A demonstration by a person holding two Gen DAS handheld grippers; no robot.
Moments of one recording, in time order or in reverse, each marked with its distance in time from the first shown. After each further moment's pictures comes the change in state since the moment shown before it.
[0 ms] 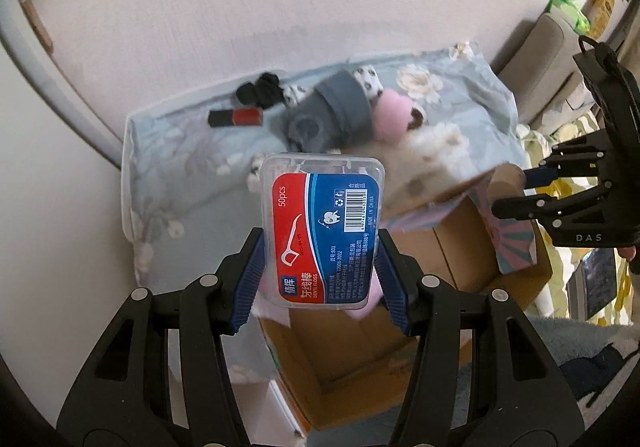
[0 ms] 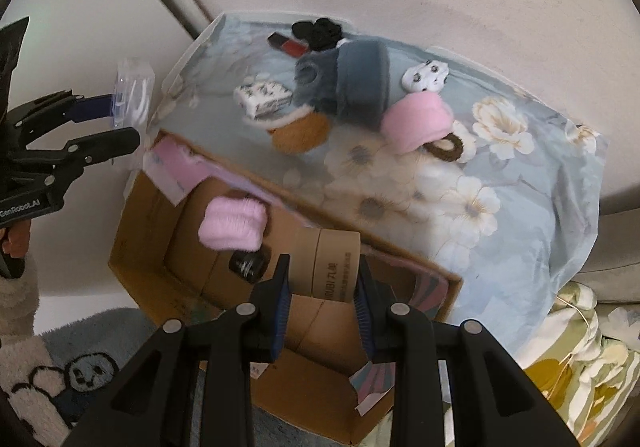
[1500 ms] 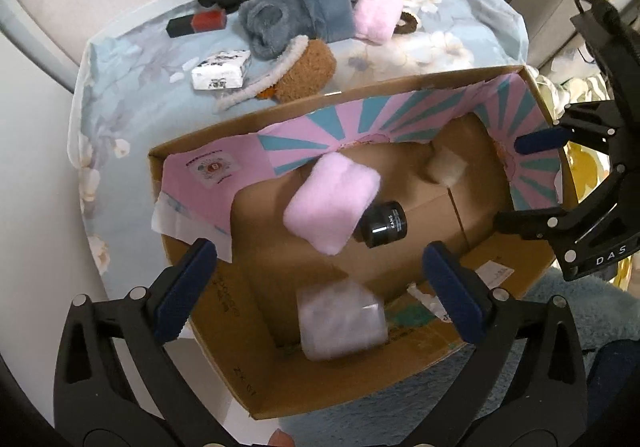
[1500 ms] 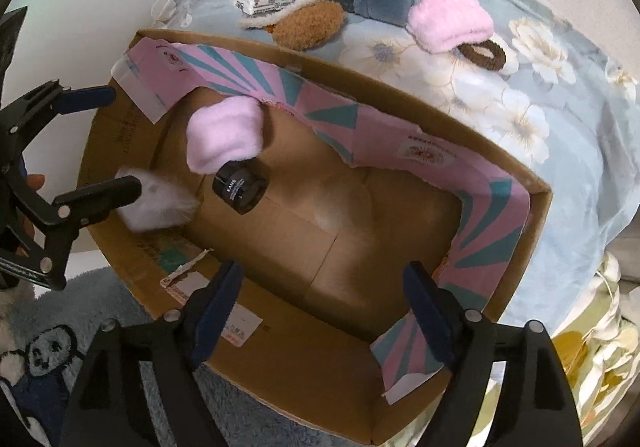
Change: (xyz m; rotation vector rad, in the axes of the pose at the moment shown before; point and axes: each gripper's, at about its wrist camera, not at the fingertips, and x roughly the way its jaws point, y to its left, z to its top) left arm 0.063 -0.033 -0.049 0.050 0.200 -0.011; right arm 0.061 -0.002 -0.043 0.006 0.183 0.023
